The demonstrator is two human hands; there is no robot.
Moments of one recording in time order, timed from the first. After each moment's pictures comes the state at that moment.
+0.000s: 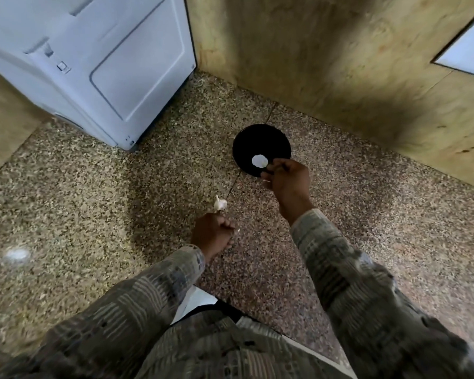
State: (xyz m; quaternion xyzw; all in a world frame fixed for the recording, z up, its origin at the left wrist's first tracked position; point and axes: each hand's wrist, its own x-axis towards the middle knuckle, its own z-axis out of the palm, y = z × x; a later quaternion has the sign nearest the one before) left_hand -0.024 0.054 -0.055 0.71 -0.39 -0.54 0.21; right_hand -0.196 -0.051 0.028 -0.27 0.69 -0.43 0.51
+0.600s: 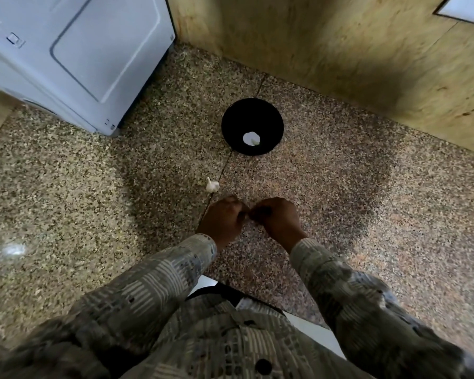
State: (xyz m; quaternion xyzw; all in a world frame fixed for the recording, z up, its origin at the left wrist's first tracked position) left_hand -0.045 0.055 -0.057 0.55 -0.77 -0.29 0.11; right_hand -0.226 0.053 -0.037 -0.53 0.71 -0.09 0.45
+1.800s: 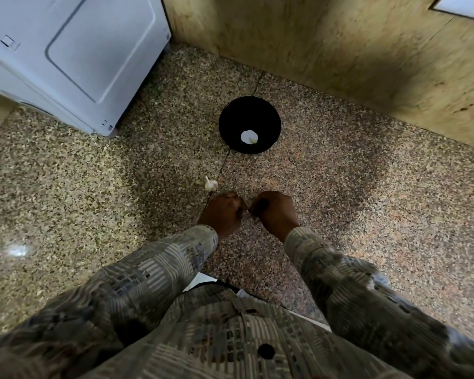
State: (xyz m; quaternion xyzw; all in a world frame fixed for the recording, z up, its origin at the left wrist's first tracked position) left_hand -0.047 0.041 -0.058 0.54 -0.79 -0.28 0.08; right_hand -0.218 0.043 -0.030 -0.54 0.73 -0.07 0.42
